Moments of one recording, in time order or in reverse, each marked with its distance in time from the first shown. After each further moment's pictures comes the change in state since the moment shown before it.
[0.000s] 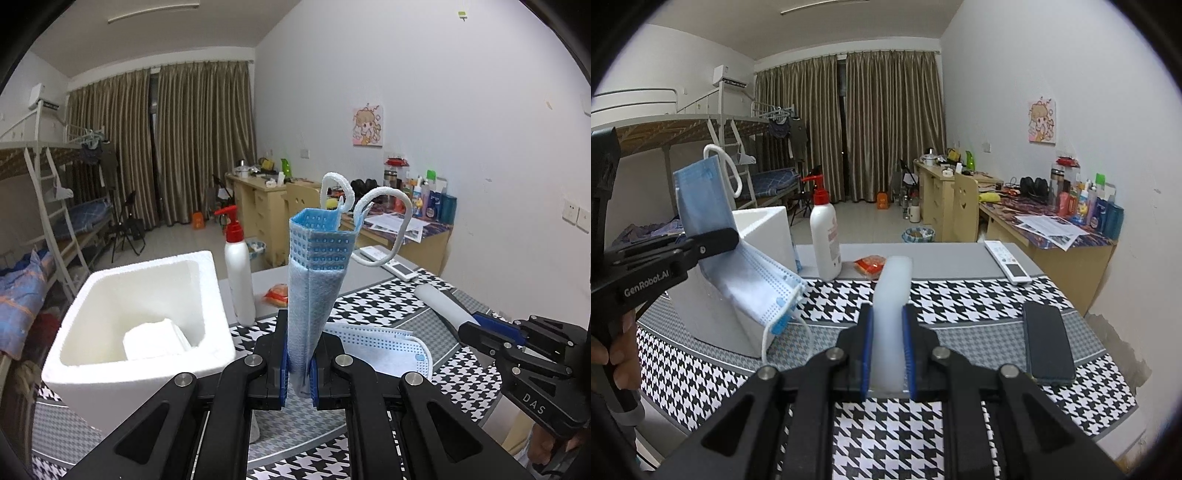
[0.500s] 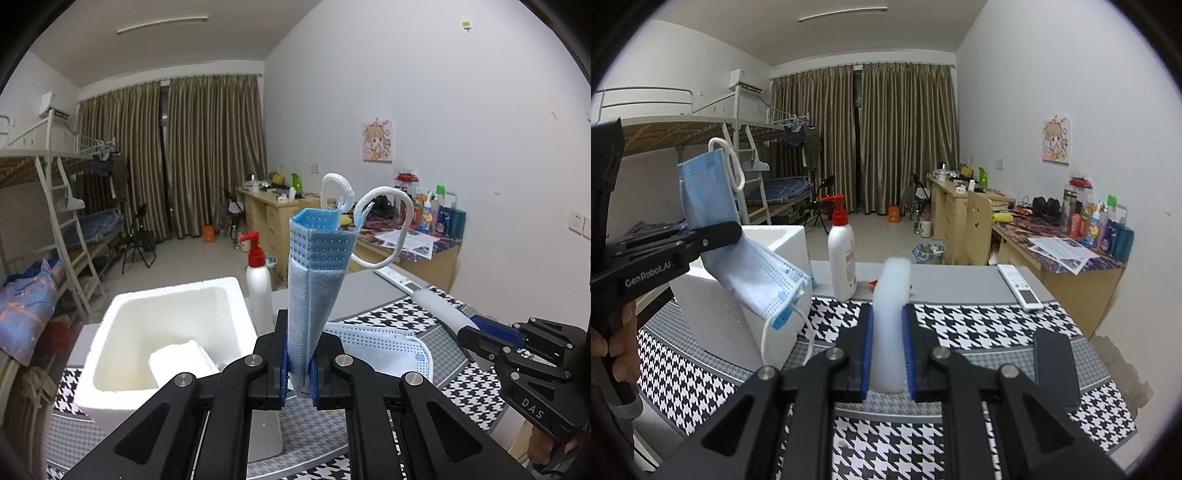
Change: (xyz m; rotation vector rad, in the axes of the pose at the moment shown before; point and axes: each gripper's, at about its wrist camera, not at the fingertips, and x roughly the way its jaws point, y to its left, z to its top) left arm -0.013 0.013 0.016 0.000 -0.058 0.043; right arm 0.000 0.014 0.019 -0.044 -0.052 0.035
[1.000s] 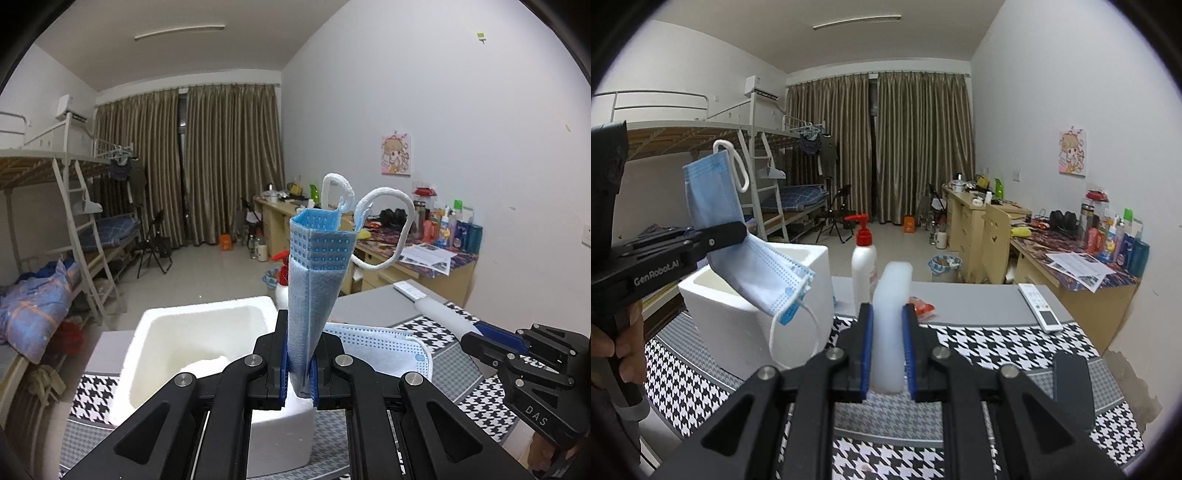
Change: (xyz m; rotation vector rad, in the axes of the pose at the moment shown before) left arm -0.009 0.016 0.008 -0.025 -0.044 0.068; right arm 0.009 0.019 0.020 -0.021 -0.040 0.063
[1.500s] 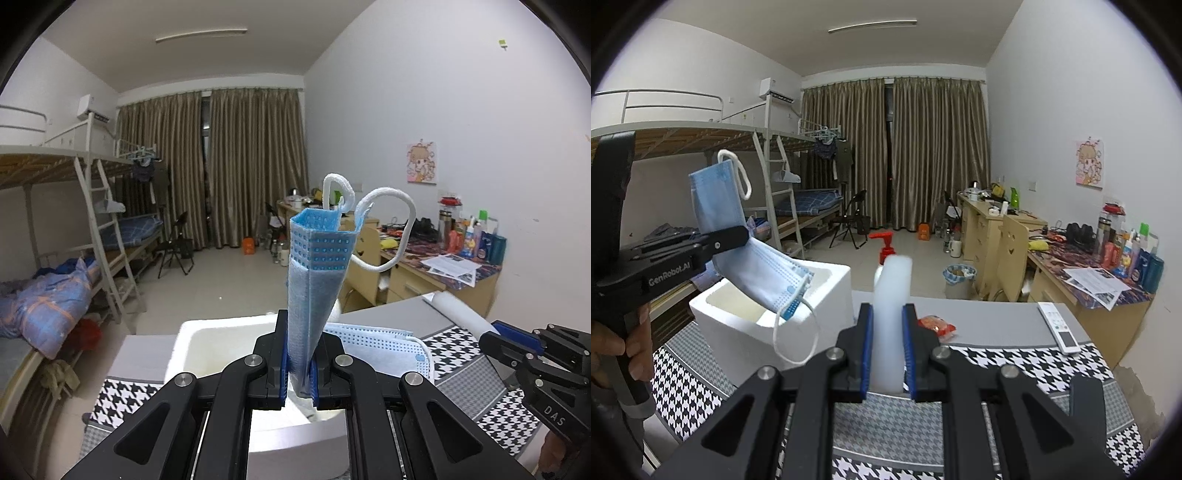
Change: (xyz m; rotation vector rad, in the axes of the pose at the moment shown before) left arm 0.005 0.027 0.008 -0.038 -0.015 0.090; right arm 0.018 0.017 0.022 -0.025 -0.018 0.061
